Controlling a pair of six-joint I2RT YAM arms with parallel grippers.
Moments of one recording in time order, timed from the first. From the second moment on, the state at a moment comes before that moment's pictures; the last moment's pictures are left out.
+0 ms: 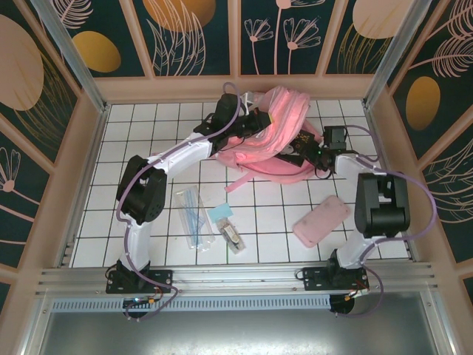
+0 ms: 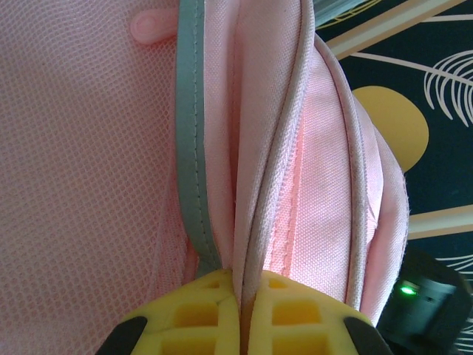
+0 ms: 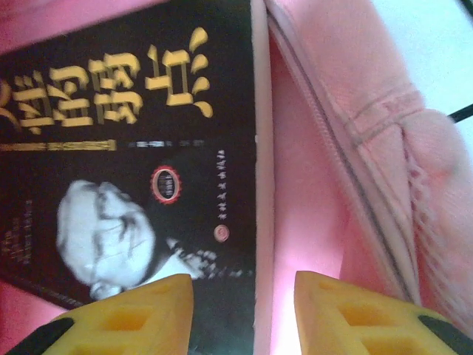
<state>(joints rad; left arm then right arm) -0.62 2.06 1.69 0.05 0.41 -0.95 0.06 1.71 0.98 -0.14 -0.23 0.62</state>
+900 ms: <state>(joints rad) -0.61 2.06 1.70 0.04 0.42 -0.96 0.17 1.85 1.13 0.01 -0.48 0.54</state>
